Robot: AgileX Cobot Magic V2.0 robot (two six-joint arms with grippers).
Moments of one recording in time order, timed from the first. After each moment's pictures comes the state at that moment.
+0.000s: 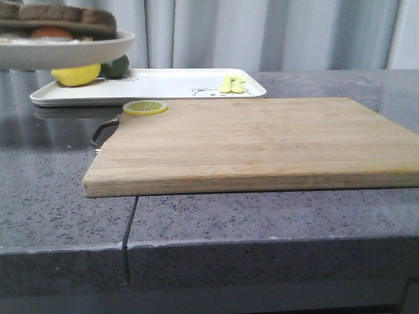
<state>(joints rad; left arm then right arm) 0.18 1.39 -1.06 -0.82 0.69 0.22 0.77 0.32 -0.38 1.23 -0.56 -1.29</state>
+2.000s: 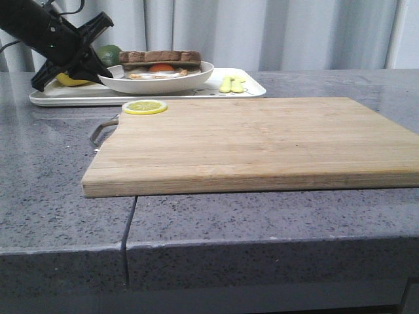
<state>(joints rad) -0.04 2.21 -1.87 -0.88 0.69 0.19 0.77 0.32 -0.38 1.24 -0.56 -1.29</state>
